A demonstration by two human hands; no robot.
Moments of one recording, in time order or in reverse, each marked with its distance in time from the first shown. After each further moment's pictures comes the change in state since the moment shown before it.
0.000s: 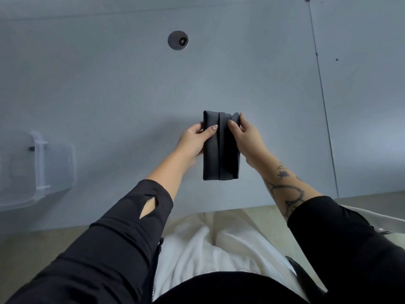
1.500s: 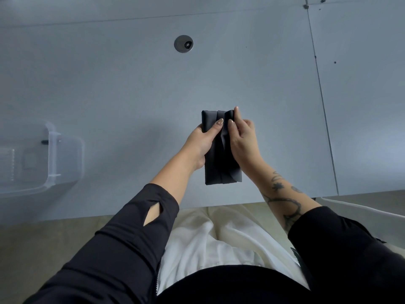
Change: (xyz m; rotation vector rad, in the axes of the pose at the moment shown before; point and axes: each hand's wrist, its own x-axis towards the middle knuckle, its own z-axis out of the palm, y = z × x) left_hand -0.036 0.005 0.014 -0.123 -0.022 -0.015; right_hand -0.039 -0.006 0.016 -0.049 0.075 -0.204
